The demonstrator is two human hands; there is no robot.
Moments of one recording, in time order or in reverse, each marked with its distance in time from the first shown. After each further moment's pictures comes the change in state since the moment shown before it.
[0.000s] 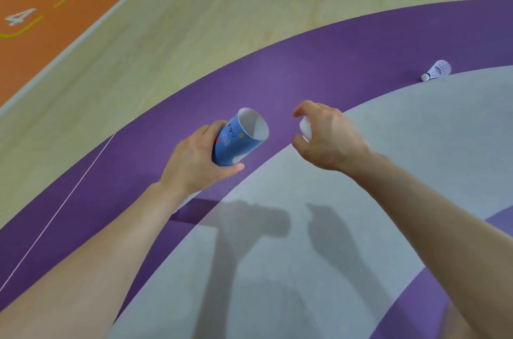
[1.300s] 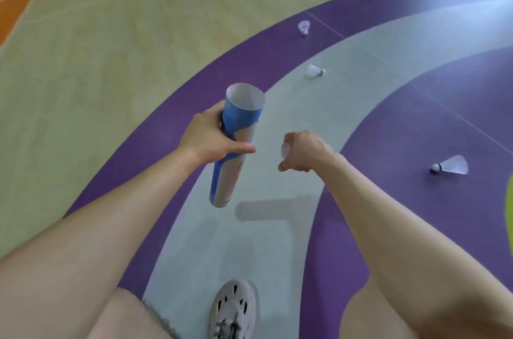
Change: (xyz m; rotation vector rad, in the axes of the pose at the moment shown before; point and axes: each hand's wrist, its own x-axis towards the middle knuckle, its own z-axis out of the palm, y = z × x) left_hand 0.209 0.482 0.089 -0.180 -0.455 0.482; right_hand -0.103 0.318 -0.213 0.125 0.039 0.829
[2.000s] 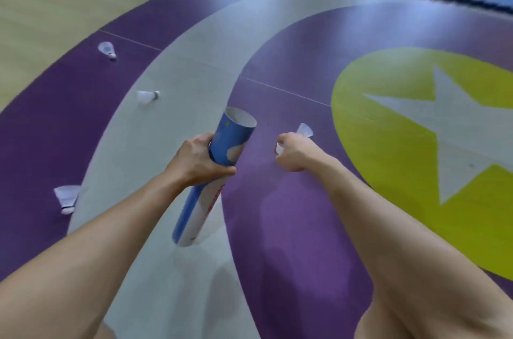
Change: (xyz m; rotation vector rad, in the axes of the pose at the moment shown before) left_hand 0.163 0.106 0.220 0.168 -0.531 0.463; right_hand -0.036 0.223 -0.041 0.181 0.290 0.628
